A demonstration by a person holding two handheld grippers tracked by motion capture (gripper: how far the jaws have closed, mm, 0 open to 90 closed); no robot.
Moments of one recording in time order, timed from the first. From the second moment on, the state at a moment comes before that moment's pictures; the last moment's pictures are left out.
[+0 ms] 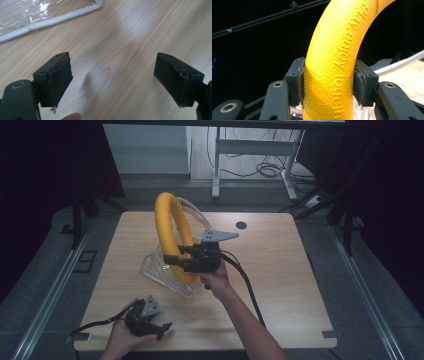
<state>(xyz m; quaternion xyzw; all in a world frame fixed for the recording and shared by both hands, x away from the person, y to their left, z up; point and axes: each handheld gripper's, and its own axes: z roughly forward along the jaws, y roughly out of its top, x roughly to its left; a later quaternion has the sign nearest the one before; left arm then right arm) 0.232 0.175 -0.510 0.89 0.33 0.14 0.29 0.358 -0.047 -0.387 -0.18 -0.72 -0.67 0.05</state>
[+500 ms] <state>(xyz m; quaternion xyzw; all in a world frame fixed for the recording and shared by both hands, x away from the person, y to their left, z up) 0.232 0.175 -0.510 0.89 0.33 0.14 0.29 0.371 -0.048 -0.412 -0.20 -0.71 -0.67 0.07</state>
